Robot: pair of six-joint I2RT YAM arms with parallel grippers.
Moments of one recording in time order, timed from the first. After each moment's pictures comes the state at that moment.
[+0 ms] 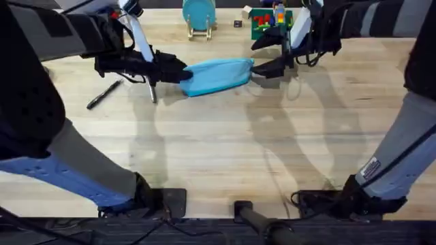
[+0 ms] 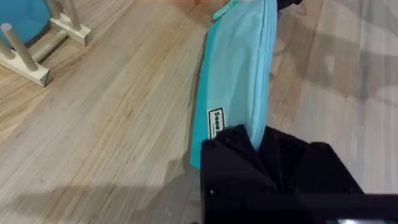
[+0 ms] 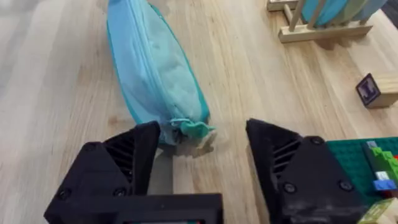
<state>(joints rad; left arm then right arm) 0.21 1.83 1.11 -0.74 1.06 1.13 0.03 2.15 1.42 -0.48 -1.10 -1.17</state>
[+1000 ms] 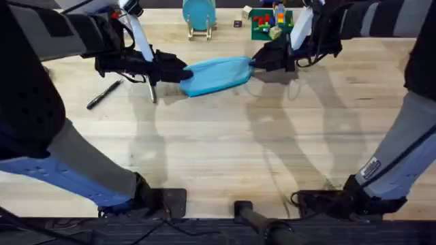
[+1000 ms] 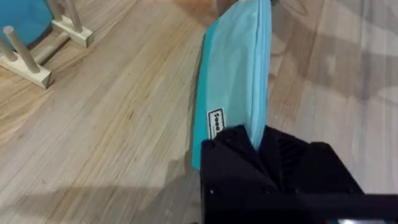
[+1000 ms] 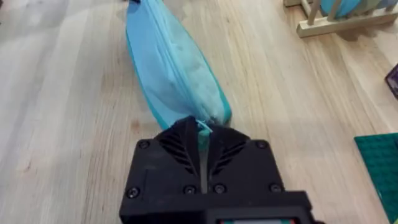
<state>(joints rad) 0.21 1.83 1.11 -0.73 1.06 1.13 0.03 2.15 1.42 -0.58 -1.13 -1.18</state>
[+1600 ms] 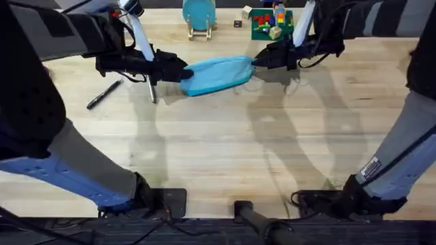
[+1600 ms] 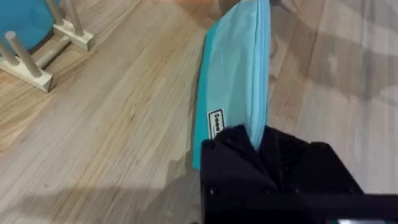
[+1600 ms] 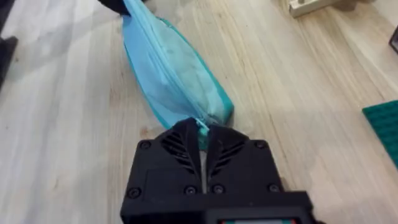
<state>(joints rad) 0.20 1.83 1.11 -0.71 1.06 1.12 0.02 2.15 1.42 -0.58 -1.13 -0.98</state>
